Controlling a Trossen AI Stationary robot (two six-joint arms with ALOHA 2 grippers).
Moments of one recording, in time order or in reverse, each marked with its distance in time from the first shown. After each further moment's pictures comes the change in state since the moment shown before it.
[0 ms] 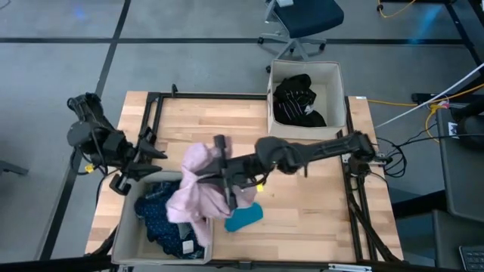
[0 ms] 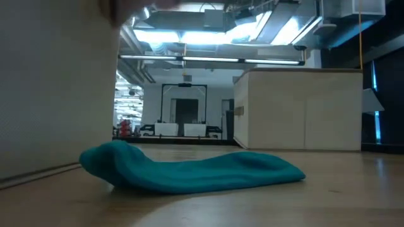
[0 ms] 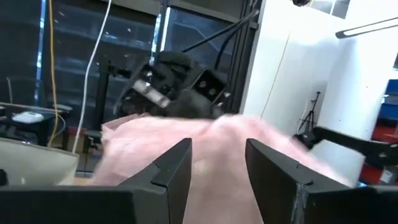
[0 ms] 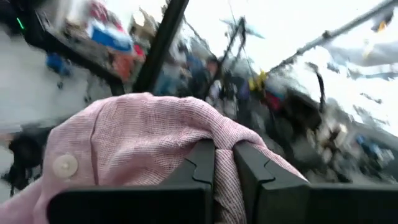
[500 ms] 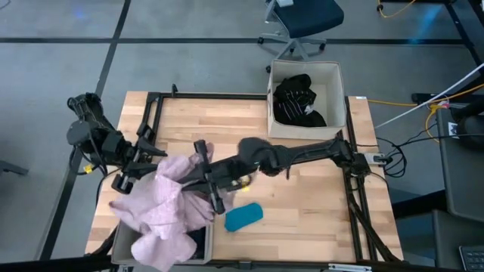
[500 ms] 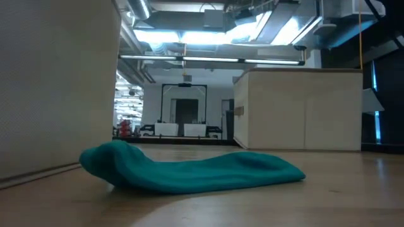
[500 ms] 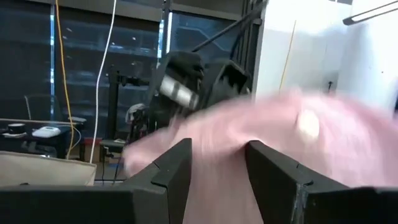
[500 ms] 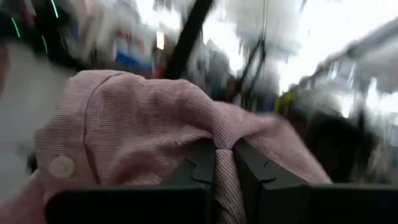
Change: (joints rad) left arm 0.000 -0.010 0.000 -0.003 -0.018 0.103; right arm -0.031 0.253 0.365 0.014 -0.172 0.035
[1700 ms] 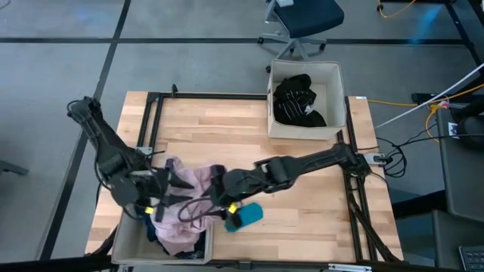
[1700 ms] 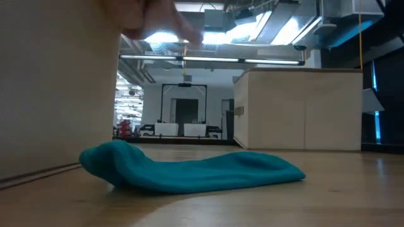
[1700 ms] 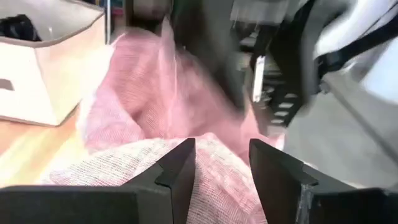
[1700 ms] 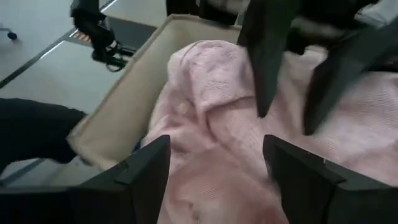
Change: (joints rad) left arm 0.001 0.298 0.000 -0.462 -0.062 -0.612; right arm 0.099 -0.014 0.010 -0.843 0.201 0.340
